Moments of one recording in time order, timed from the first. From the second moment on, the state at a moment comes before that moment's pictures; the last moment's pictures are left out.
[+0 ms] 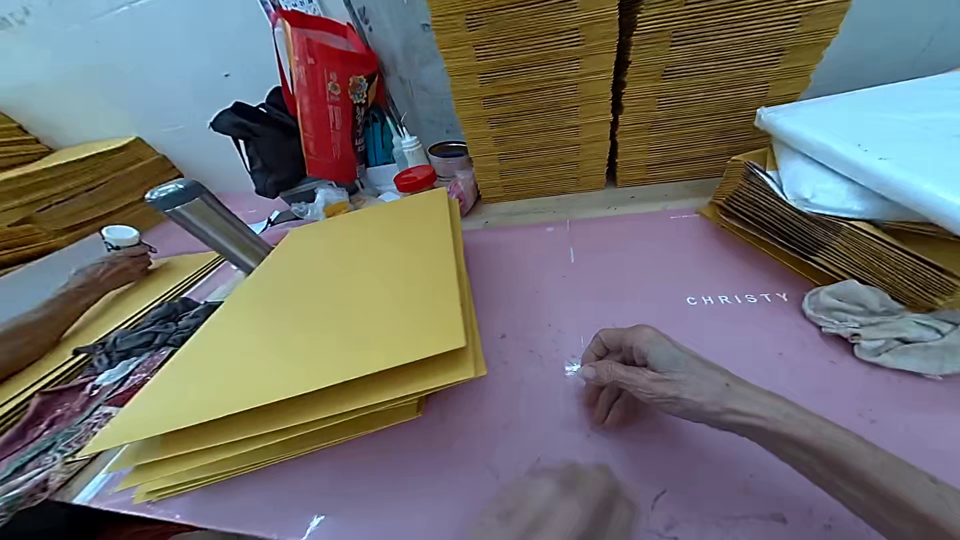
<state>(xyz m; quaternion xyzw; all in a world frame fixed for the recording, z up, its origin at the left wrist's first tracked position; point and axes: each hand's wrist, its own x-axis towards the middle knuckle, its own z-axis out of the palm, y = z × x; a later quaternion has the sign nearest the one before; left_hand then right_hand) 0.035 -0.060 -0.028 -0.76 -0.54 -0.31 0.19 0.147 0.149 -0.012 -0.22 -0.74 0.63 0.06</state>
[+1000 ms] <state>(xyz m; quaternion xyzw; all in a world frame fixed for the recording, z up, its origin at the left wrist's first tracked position) -0.170 -0.096 -0.016 -0.63 -0.66 -0.11 0.39 -0.002 0.092 0.002 -0.29 -0.54 0.79 -0.03</state>
